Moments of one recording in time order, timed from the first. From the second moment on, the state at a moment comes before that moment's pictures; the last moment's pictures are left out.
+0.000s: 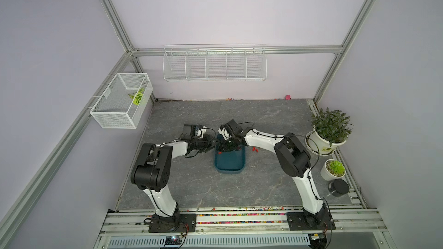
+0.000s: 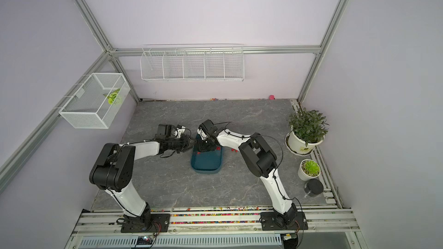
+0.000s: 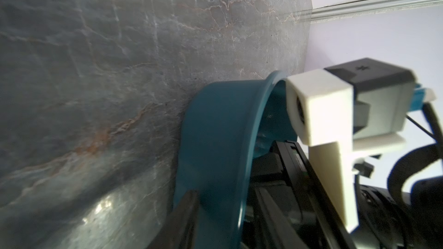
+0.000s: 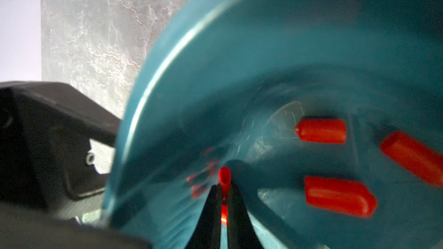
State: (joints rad) left arm -0.23 1.77 0.84 0.08 0.80 -0.73; right arm 0.75 2.23 1.61 -0.43 -0.38 0.47
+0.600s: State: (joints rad) left arm -0.23 1.77 0.84 0.08 0.81 -0.73; right arm 0.74 1.95 1.47 -0.46 -0.30 0.42
